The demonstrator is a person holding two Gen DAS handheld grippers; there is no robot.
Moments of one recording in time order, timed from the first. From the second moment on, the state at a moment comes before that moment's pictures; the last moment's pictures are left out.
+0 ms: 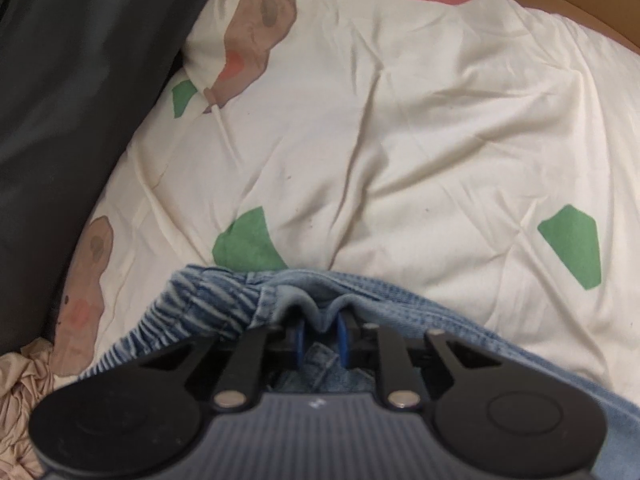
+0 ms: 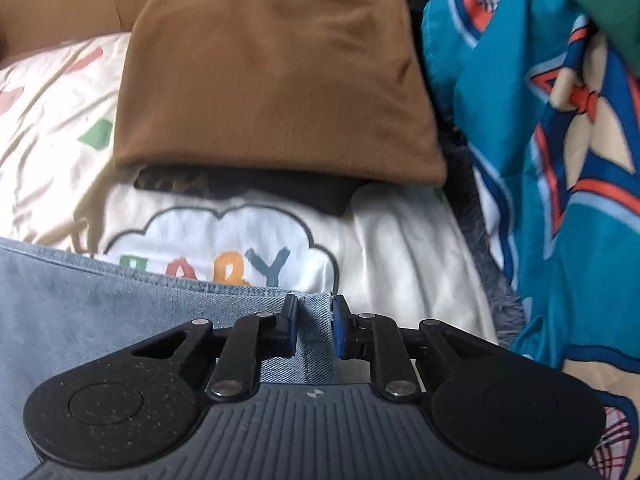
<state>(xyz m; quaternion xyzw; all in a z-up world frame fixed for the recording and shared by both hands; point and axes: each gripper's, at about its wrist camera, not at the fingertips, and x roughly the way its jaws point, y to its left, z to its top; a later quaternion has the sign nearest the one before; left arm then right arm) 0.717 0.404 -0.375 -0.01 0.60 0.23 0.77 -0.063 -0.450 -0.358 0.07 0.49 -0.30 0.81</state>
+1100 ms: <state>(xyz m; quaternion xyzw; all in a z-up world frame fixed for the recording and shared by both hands) 0.709 0.380 -0.350 0.00 0.59 0.24 0.77 -0.055 -0.466 -0.354 0.12 0.51 -0.32 0.79</state>
